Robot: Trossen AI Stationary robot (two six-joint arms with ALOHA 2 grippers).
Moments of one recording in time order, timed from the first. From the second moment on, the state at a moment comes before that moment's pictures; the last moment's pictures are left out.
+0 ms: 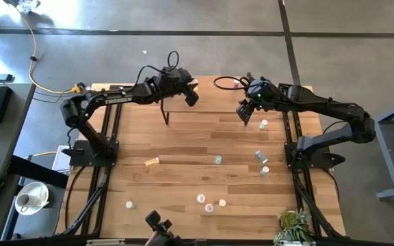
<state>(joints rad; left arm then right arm) 0.63 1.64 1.16 0.03 -0.17 0.04 -0.33 1.22 1.25 -0.87 0.33 0.31</state>
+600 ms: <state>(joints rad) 0.64 1.66 1.16 0.03 -0.24 0.06 -0.33 1.22 1.25 -0.87 0.33 0.31</state>
